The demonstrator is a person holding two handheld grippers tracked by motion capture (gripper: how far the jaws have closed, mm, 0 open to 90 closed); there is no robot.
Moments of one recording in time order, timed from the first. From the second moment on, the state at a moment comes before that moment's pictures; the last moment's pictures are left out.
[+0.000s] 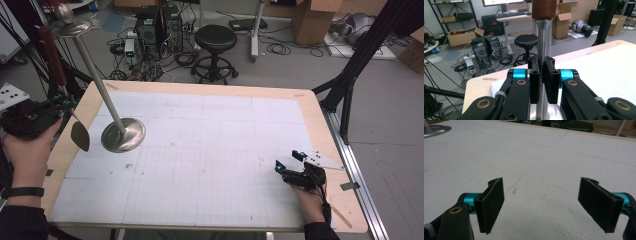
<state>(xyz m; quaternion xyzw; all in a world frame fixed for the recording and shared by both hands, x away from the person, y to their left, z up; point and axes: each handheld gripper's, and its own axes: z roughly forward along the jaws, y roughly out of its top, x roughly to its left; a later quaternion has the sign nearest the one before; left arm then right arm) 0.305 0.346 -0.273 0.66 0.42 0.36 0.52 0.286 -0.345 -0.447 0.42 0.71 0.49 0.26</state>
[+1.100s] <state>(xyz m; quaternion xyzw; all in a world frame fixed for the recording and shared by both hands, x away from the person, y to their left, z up) 0.260 0.273 -0.376 0.69 0.29 0.24 0.62 0.286 -0.344 -0.447 0.43 0.72 0.49 0.26</state>
